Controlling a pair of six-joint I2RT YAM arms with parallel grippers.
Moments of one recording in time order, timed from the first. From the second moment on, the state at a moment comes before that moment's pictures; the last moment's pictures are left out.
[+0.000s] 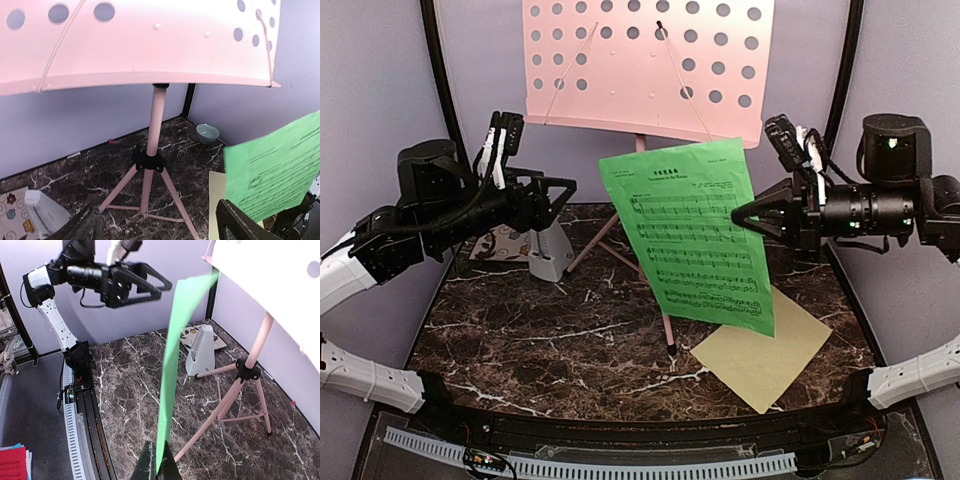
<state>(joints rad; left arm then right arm) -0.94 1.03 1.19 -0.27 -0.22 -0.16 1.07 1.02 1.43 -0.75 -0.14 -0.05</state>
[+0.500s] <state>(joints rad) -0.93 1.16 1.26 -0.41 -0.11 -0.25 1.07 1.13 1.78 -0.73 -0.10 -0.12</state>
